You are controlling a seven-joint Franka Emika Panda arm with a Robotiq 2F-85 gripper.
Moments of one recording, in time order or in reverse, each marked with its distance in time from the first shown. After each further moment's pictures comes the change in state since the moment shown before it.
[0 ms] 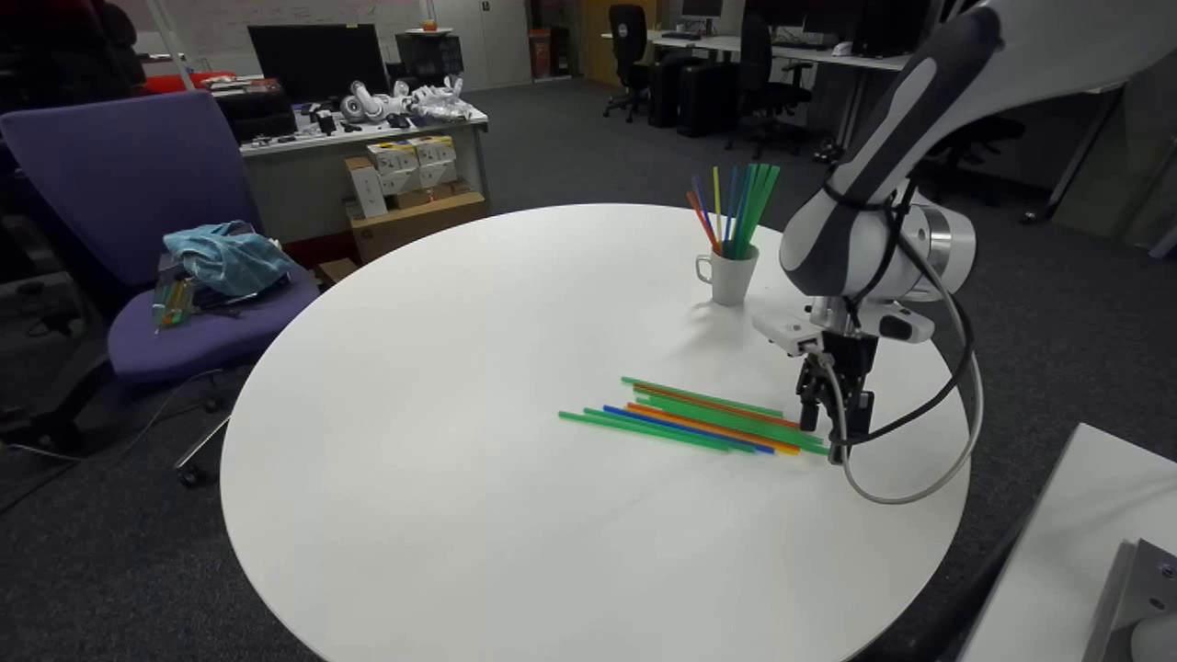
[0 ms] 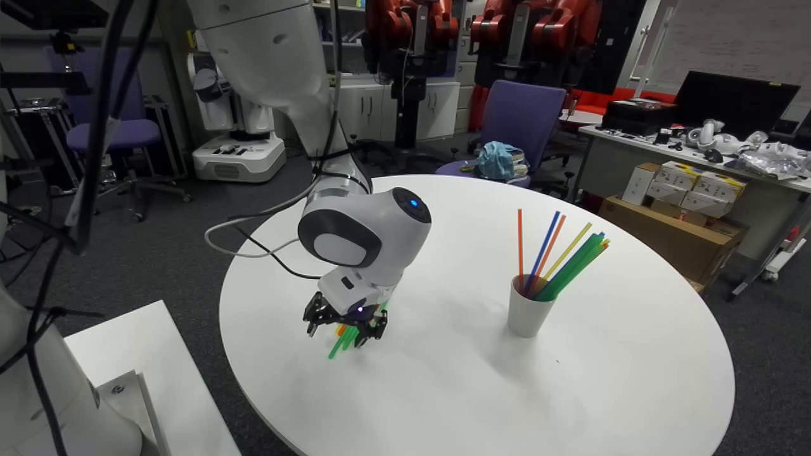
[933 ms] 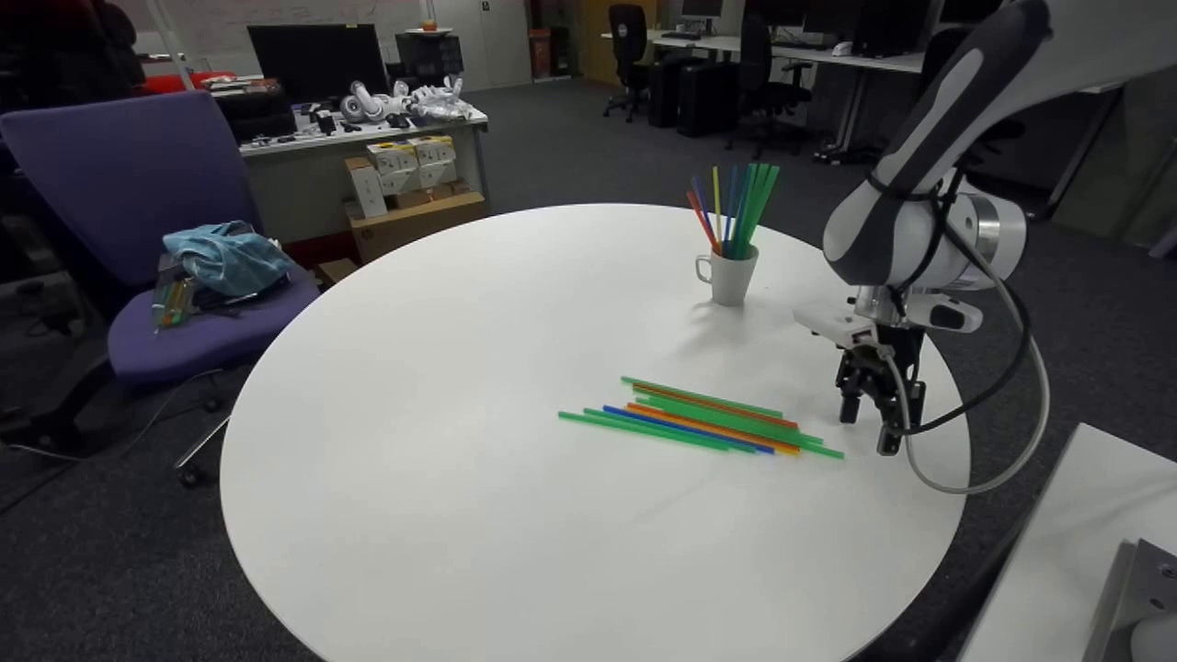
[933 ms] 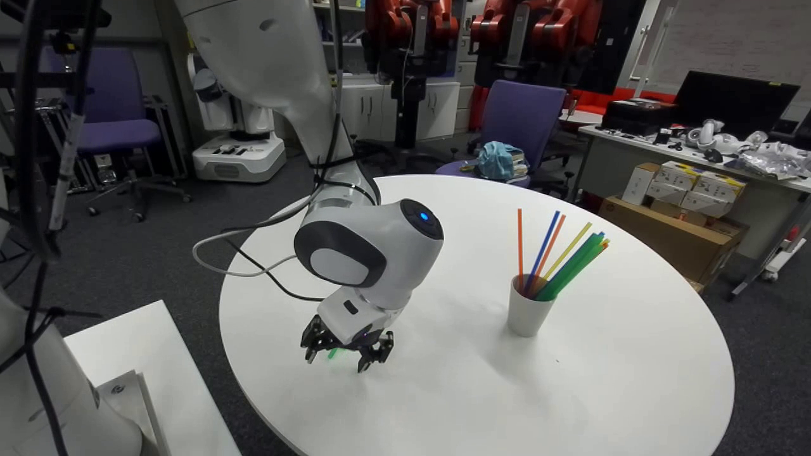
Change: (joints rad) arm -0.029 -0.045 -0.102 -0.060 -0.072 -0.011 -0.099
